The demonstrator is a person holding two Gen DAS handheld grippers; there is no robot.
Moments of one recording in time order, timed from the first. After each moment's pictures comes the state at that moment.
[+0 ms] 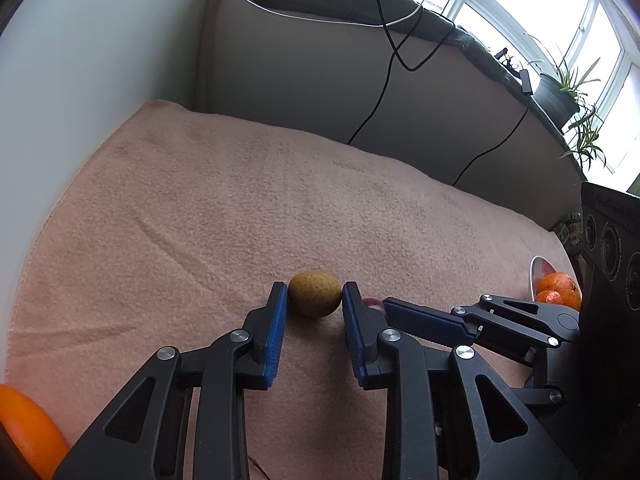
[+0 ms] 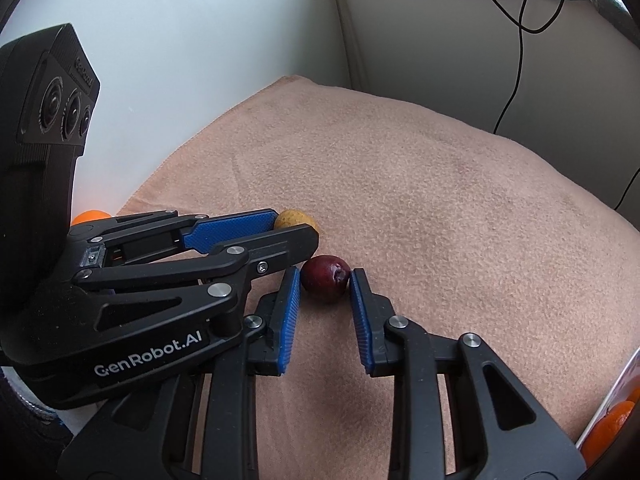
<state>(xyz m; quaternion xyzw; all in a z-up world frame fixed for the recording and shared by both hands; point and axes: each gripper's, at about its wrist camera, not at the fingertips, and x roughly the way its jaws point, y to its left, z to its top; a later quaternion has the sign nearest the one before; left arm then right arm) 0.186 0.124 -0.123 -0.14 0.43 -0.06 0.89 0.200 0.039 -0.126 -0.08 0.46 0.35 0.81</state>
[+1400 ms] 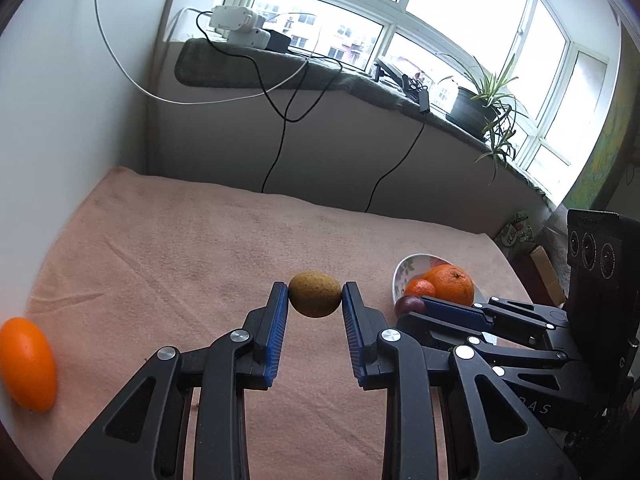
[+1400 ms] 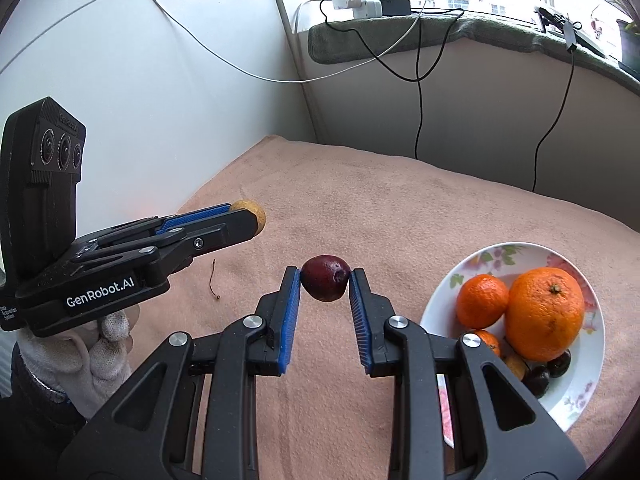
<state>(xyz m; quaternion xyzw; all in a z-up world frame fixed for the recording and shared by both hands) 0.103 0.054 -0.043 -0.13 0.34 -0.12 0.92 0.124 -0.106 -0.038 -0.02 0.40 0.32 0.86</state>
